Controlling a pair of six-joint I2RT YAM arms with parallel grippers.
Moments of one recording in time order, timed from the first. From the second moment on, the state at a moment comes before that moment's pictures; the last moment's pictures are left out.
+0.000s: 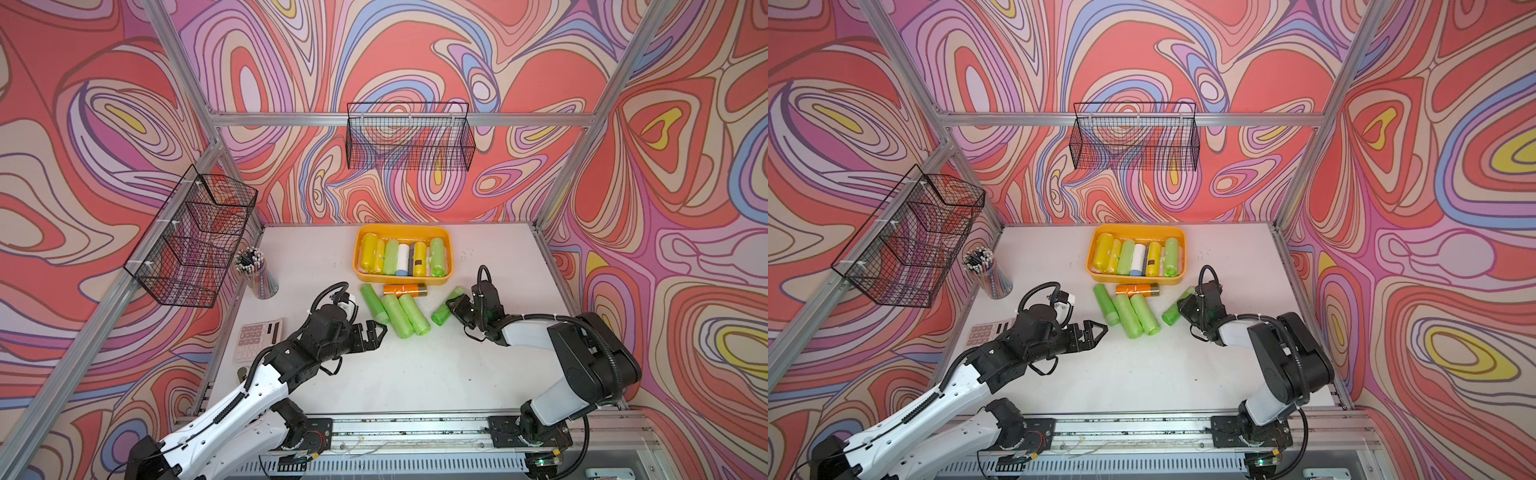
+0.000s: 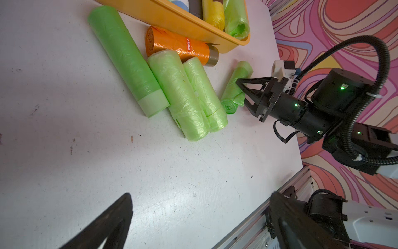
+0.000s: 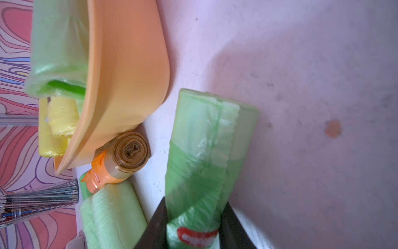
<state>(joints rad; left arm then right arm) -0.67 0.84 0.61 -0.43 0.13 -0.80 0.32 1.58 0.56 0.29 -0.13 0.97</state>
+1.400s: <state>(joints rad) -0.67 1.00 0.64 -0.30 0.20 -0.79 0.32 1.63 0.66 0.19 -0.03 0.89</state>
